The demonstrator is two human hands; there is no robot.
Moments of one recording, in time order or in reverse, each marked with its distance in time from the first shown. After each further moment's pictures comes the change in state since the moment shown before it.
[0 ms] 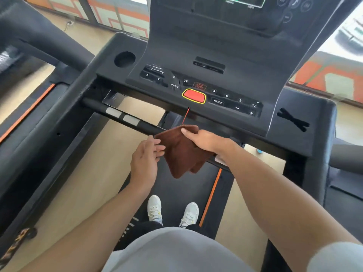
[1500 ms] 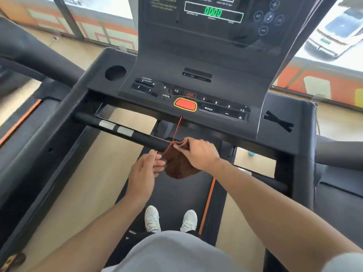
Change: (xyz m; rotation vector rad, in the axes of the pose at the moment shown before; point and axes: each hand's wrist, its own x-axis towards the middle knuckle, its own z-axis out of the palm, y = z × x) left_hand -0.004 0.000 -0.011 0.090 -0.144 -0.028; right_hand -0.024 0.004 0.029 -0.364 0.402 -0.159
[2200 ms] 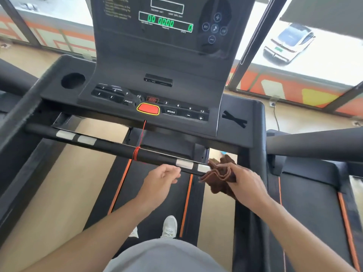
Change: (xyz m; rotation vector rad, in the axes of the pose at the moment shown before) left_hand -0.035 0.002 0.081 0.288 -0.480 0.056; right_hand -0.175 0.134 -0.049 0.088 0.199 0.278
